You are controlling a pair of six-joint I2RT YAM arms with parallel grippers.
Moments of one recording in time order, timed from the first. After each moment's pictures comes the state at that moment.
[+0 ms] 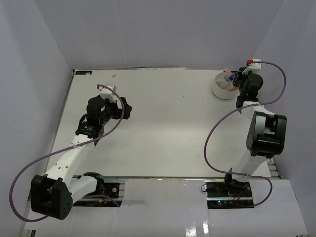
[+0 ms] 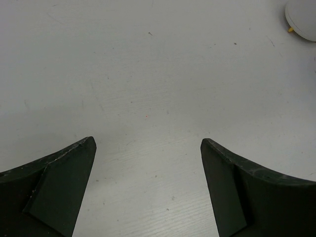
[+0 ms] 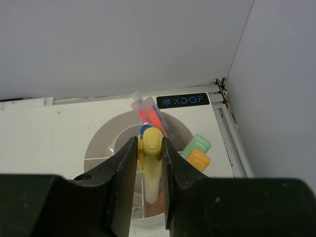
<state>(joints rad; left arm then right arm) -0.26 1.05 0.75 -0.02 0.13 -0.17 -0.15 1.75 1.07 0.64 -0.08 0.03</state>
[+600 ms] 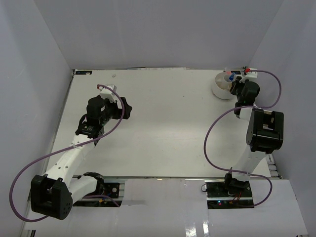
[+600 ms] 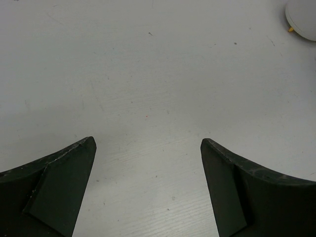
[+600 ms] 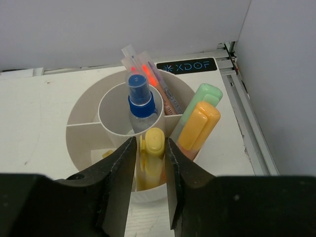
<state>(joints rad) -0.26 1.06 0.75 -0.02 0.13 -0.17 -0.17 1.83 0.98 0.73 -0.11 0.05</state>
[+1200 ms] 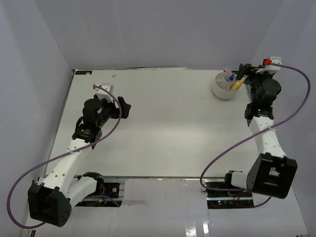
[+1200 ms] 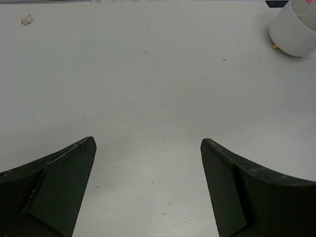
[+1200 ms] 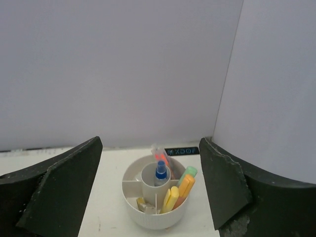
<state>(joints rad) -0.26 0.98 0.75 -0.02 0.13 -0.17 -0.17 1.30 0.95 0.54 -0.12 0.05</state>
